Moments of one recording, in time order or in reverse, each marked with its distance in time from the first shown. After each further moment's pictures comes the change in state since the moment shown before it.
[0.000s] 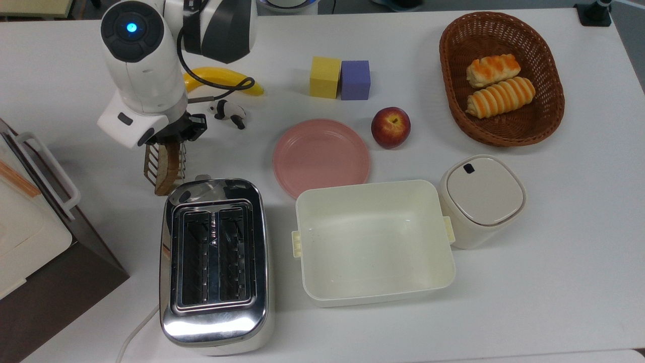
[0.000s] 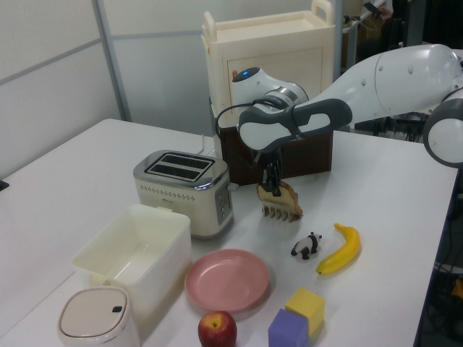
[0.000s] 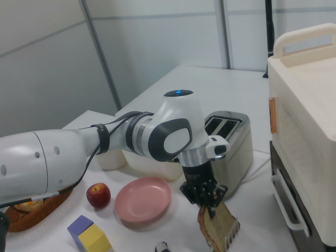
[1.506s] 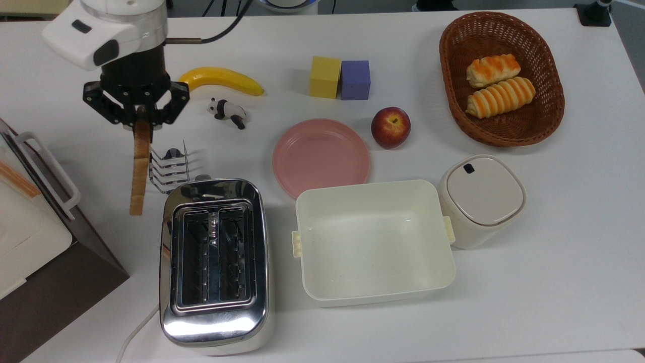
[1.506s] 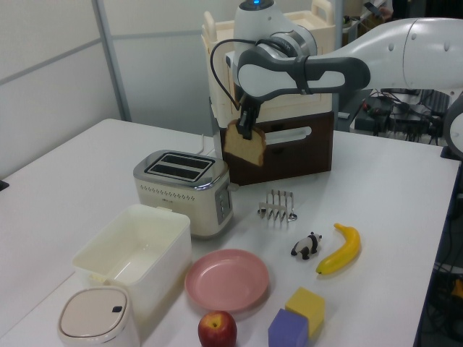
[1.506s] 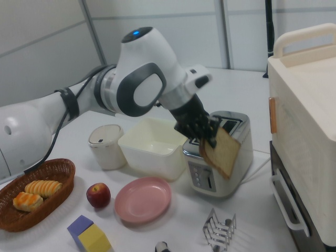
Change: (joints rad) arm 0.009 -0.108 0.025 0.155 0.037 0.117 0.001
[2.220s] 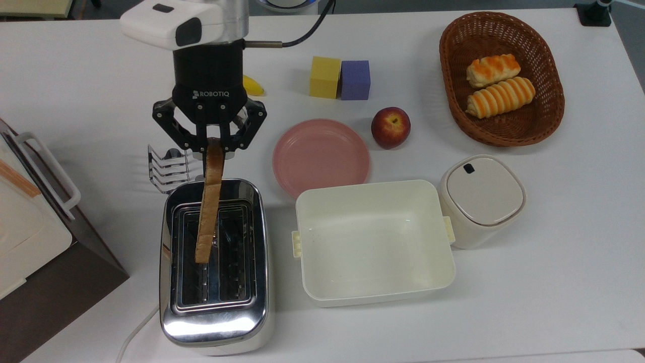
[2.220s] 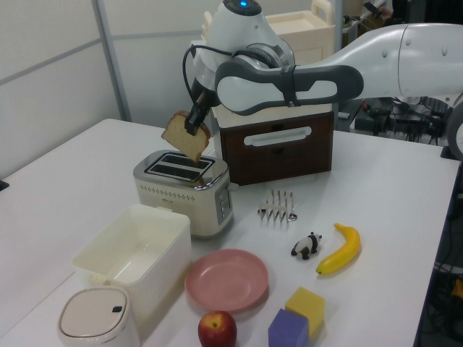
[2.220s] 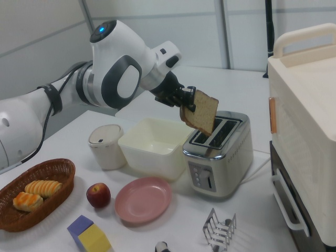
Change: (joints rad) arm 0.044 0.006 0.114 -0.002 0.000 0.275 0.160
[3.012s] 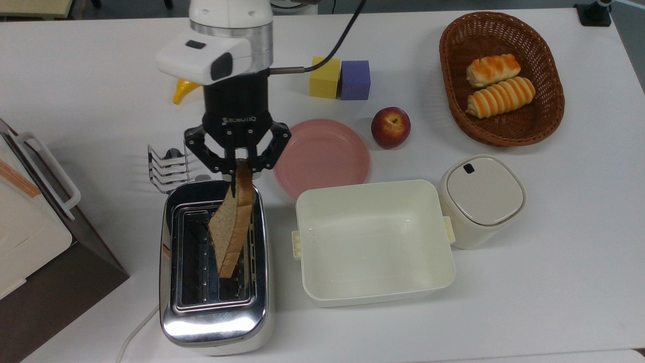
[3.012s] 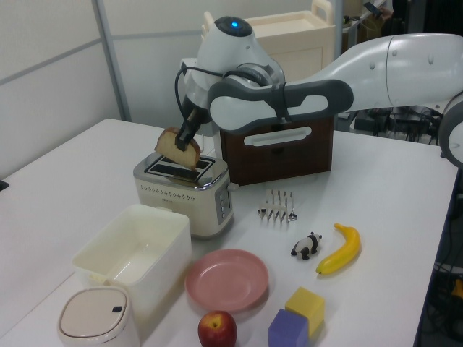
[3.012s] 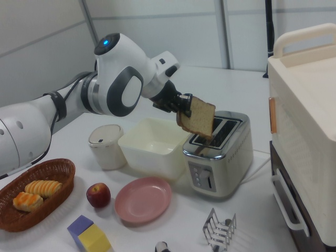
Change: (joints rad) arm 0.015 0.042 0.026 -0.026 -0.002 0.064 0.003
